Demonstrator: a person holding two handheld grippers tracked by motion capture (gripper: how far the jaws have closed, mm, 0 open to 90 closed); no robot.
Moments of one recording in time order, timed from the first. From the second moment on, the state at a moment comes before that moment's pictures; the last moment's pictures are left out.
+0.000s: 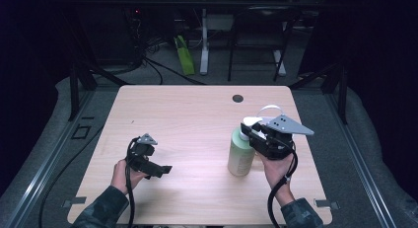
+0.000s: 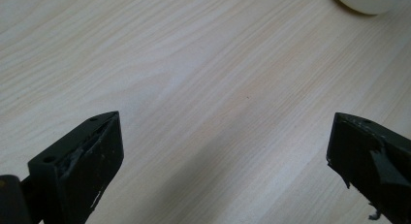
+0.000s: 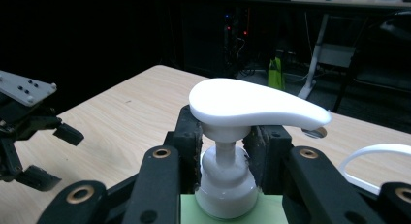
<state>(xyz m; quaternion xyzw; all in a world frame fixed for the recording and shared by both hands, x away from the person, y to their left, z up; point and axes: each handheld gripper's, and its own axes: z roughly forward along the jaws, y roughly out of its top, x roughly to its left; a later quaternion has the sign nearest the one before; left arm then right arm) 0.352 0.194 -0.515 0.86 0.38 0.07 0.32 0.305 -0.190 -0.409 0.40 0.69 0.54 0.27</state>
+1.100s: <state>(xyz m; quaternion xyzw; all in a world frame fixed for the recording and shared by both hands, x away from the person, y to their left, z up) 0.355 0.203 -0.518 0.85 0.41 0.09 0.31 0.311 -0.185 -0.378 0.37 0.70 0.55 0.26</state>
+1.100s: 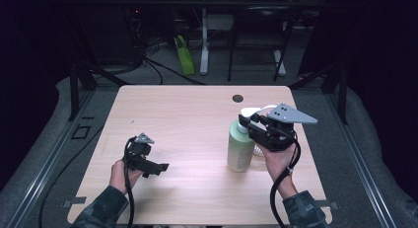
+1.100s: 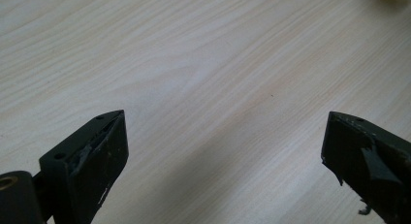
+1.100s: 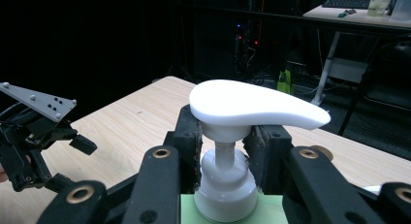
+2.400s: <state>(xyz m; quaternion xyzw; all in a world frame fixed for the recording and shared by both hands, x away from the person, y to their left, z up) 0.353 0.200 -0.516 0.86 0.40 0.09 0.31 0.321 -0.189 -0.336 0.35 0.71 0.55 0.27</state>
